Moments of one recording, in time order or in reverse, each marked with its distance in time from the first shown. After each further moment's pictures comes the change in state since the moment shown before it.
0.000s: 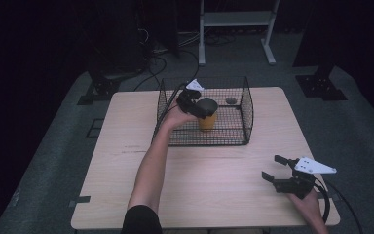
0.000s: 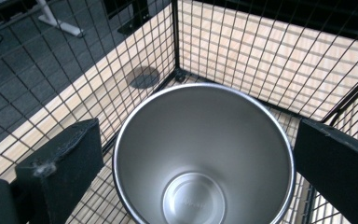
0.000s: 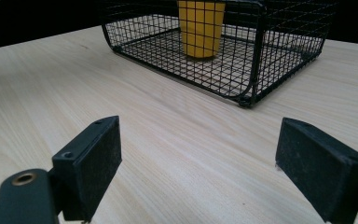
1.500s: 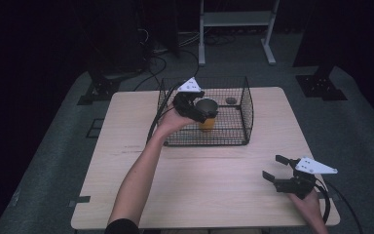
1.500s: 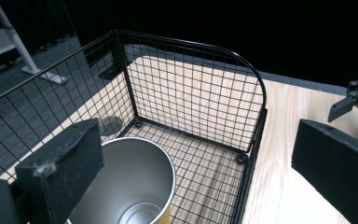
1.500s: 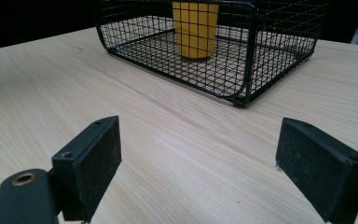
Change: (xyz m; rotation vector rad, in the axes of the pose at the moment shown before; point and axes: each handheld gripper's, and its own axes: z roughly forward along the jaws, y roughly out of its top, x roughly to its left) left arm -0.045 0.018 -0.054 -0.162 -0.078 0.062; right arm 0.000 -0.001 -0.002 -0.006 -0.020 0.008
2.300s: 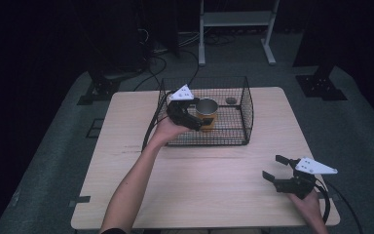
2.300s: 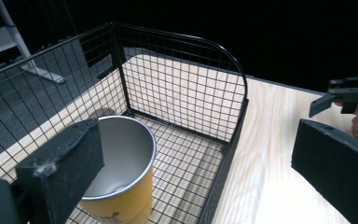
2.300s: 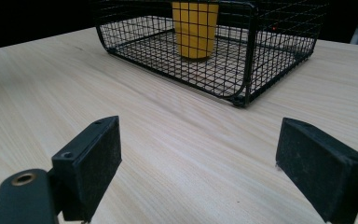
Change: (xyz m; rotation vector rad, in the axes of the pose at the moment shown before) left arm -0.016 -0.018 -0.021 -0.036 -0.001 -0.042; right arm 0.000 0.000 0.000 0.001 -0.002 0.000
